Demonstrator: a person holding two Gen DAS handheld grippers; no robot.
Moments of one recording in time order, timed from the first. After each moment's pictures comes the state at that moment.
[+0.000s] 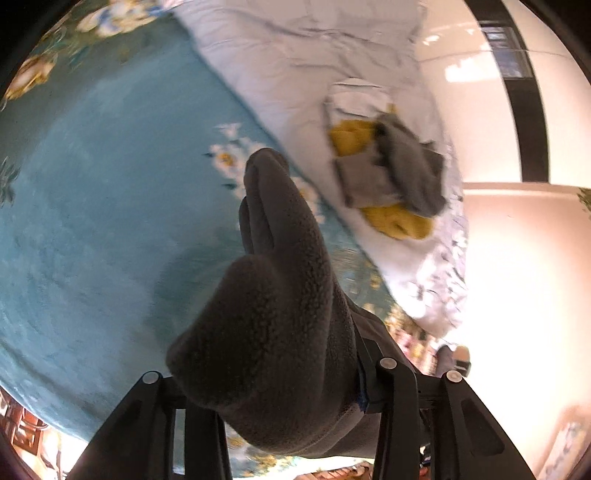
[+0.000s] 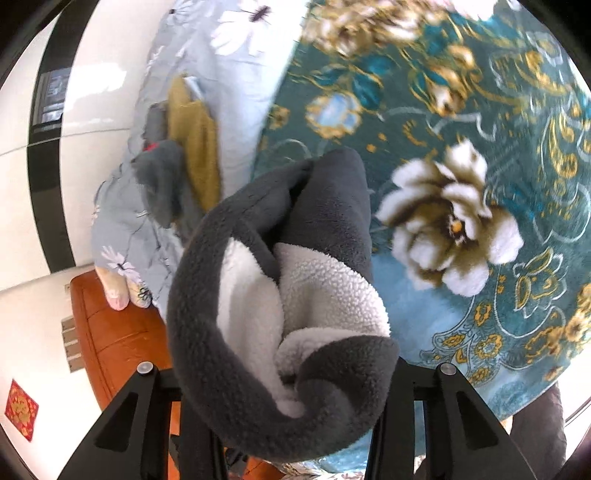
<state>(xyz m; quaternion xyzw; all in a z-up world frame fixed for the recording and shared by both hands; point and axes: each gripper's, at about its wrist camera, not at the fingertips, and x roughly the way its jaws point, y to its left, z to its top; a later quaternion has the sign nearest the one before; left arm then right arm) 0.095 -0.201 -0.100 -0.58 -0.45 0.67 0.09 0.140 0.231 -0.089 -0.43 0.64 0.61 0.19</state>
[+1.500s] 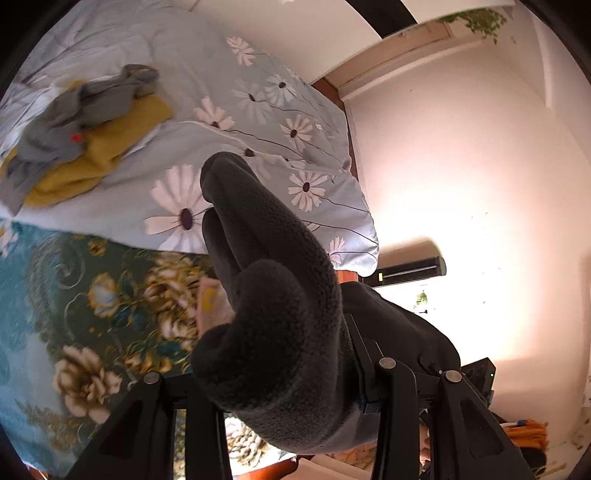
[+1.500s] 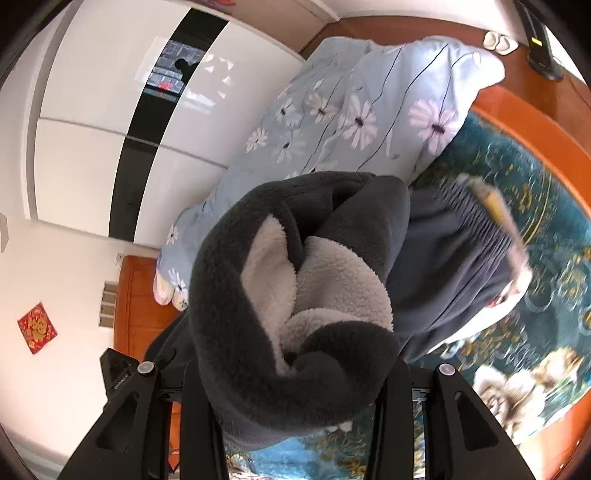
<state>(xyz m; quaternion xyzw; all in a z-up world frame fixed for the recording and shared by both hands) -0.001 0.334 0.134 -0.57 -0.28 0.72 0.28 0.262 0.677 0.142 -0.37 0.52 0.76 0.09</state>
